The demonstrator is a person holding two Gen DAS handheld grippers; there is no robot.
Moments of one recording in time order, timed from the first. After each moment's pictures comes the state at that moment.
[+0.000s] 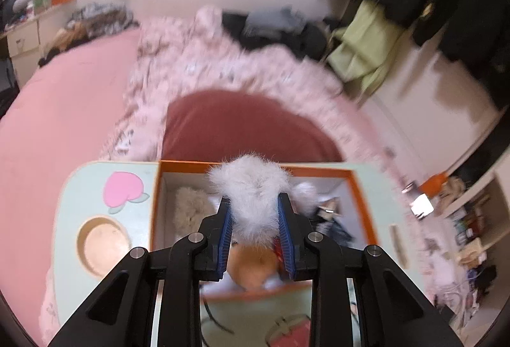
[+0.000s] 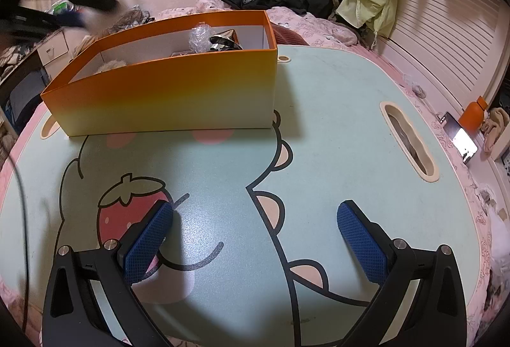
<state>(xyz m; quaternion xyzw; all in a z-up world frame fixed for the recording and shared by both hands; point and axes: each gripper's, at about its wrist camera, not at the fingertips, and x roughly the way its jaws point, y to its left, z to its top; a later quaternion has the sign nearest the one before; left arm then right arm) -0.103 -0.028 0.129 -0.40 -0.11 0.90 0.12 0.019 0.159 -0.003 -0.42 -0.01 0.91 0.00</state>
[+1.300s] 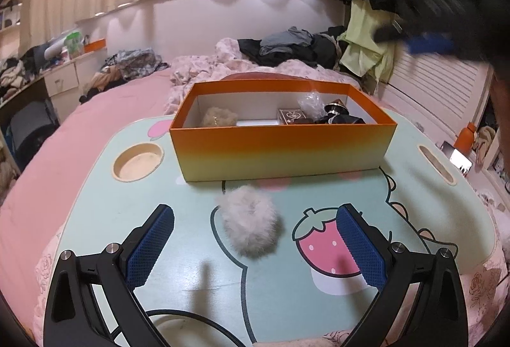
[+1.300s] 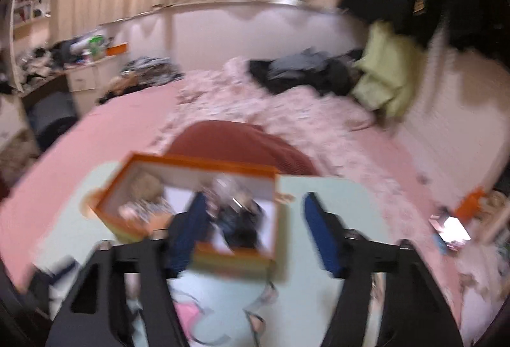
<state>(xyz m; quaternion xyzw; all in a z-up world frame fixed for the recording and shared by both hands) 0.036 0.002 0.031 -0.31 -0.01 0.95 0.04 -0.035 0.158 0.147 -0.32 -0.03 0.94 -0.11</state>
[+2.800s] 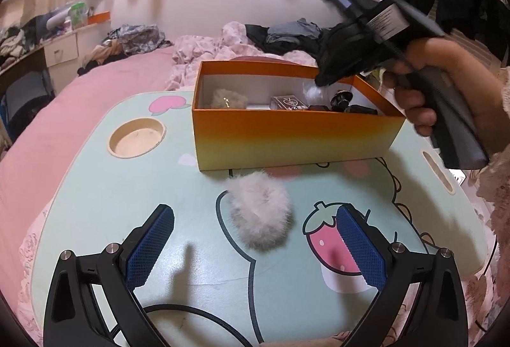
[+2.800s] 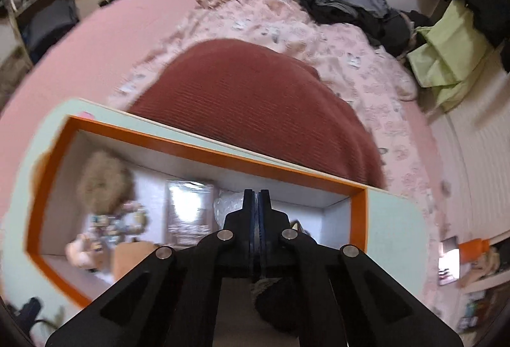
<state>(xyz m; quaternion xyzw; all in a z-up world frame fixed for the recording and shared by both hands) 0.029 -0.017 0.021 -0.34 -0.06 0.94 0.04 -0.158 0.083 0.067 -0.47 -0.16 0.86 -0.12</state>
